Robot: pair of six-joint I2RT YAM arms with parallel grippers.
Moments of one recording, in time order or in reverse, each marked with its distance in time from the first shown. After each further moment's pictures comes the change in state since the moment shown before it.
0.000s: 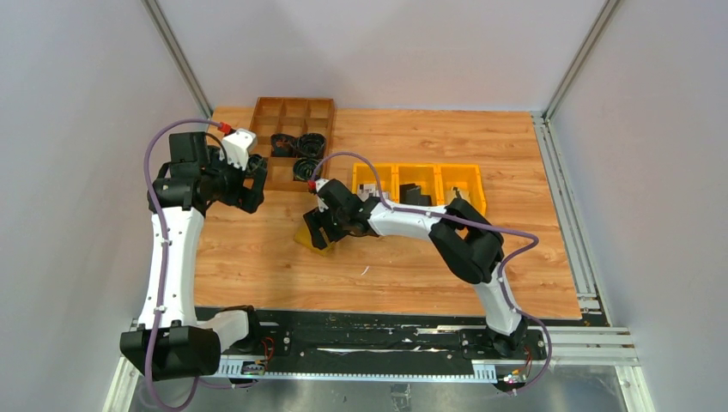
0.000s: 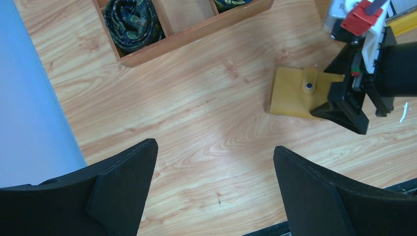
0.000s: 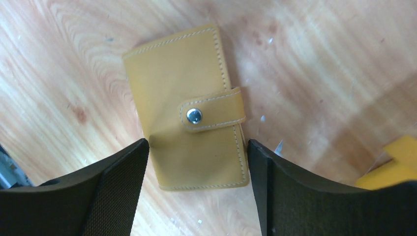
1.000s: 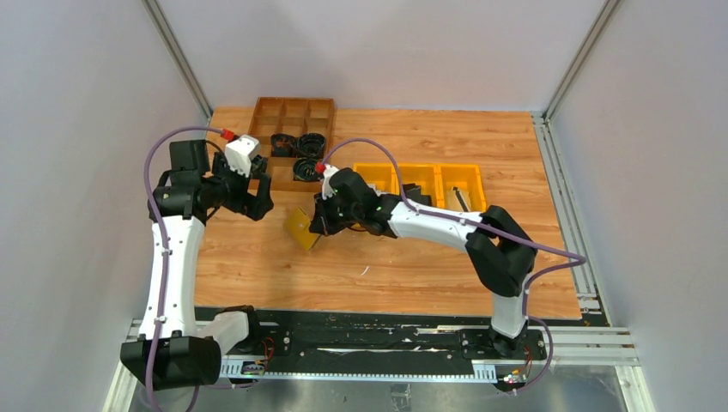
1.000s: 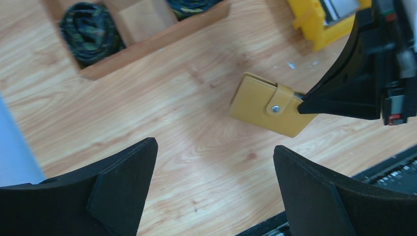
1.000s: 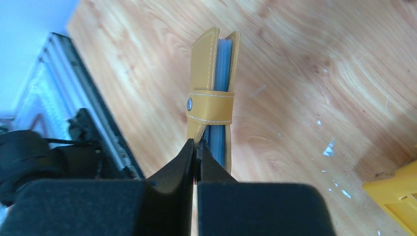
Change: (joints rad) left arm 0.000 -0.047 -0.033 -0.007 0.110 -0.019; right arm 0.010 -0.210 -0.133 0.140 -0.108 0.167
